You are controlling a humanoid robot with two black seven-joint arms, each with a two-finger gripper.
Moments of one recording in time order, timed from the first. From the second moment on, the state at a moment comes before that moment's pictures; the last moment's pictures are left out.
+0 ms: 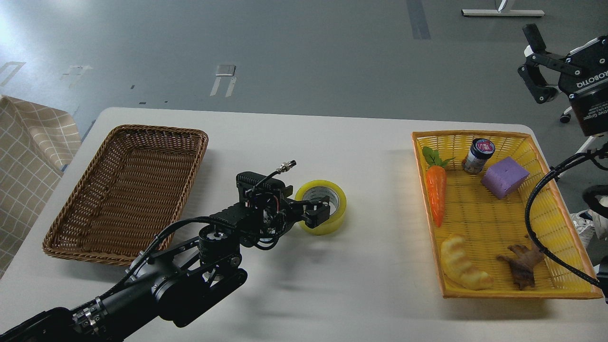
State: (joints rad) left arm -0.41 0.08 -0.73 -1.25 2.18 -0.24 0.21; right arm 0.31 -0.23 1.73 1.52 -0.64 0.49 -0.06
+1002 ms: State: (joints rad) left arm -0.49 0.16 -0.67 -1.17 2.18 -0.28 0.14; right arm 0.31 -0.23 1.74 1.46 -0.64 0.49 -0.06
